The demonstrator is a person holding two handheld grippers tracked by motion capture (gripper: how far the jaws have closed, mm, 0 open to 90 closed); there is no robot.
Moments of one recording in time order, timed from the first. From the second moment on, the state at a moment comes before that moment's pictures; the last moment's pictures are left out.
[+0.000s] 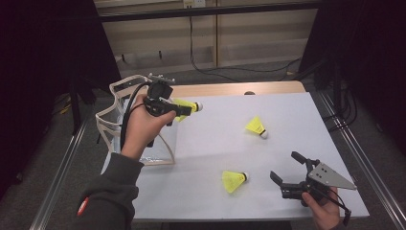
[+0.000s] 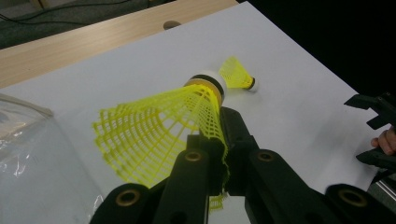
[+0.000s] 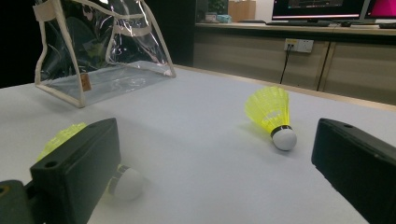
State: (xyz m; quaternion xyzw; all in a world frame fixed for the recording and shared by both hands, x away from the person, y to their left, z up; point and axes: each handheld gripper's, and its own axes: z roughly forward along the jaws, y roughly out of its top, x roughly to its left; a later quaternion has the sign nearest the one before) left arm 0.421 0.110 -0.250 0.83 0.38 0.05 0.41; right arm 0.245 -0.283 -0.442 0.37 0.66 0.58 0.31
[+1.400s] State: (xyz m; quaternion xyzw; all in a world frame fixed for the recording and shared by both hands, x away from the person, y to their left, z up) left arm 0.427 0.122 -0.222 0.82 0.39 0.06 0.41; right arm 0.244 -0.284 -0.442 0.37 0.66 0.58 0.31
